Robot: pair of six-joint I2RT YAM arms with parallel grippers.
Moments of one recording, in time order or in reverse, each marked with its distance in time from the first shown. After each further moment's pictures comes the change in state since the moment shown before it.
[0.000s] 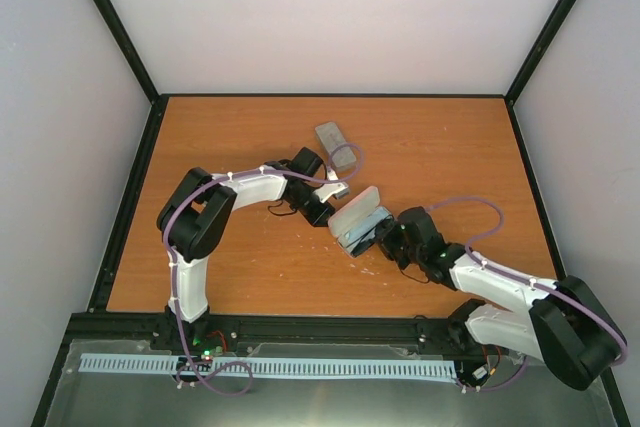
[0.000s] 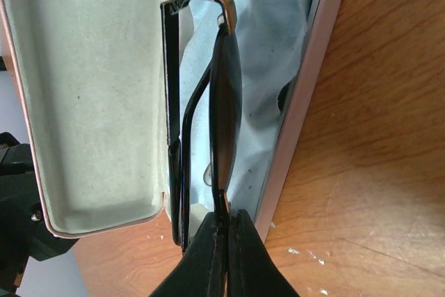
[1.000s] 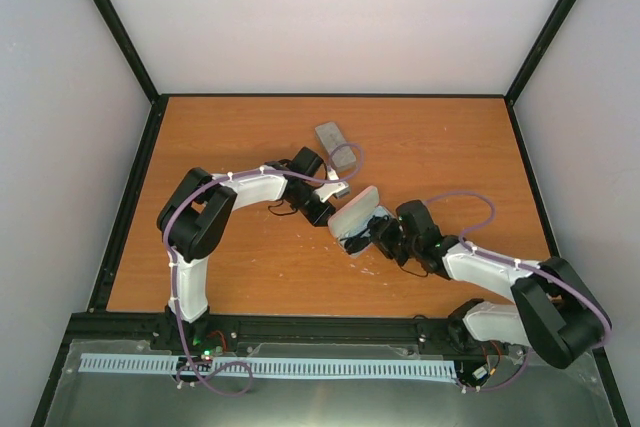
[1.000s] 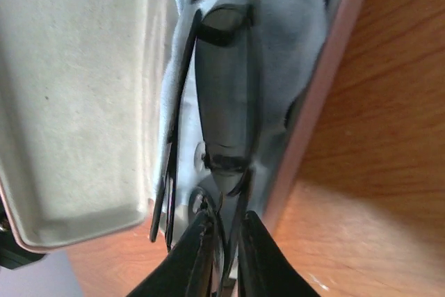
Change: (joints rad) left arm -0.001 0.000 0.000 0.013 0.000 -0.006; right arm -0.058 0.159 0.045 0.068 -0.122 -0.074
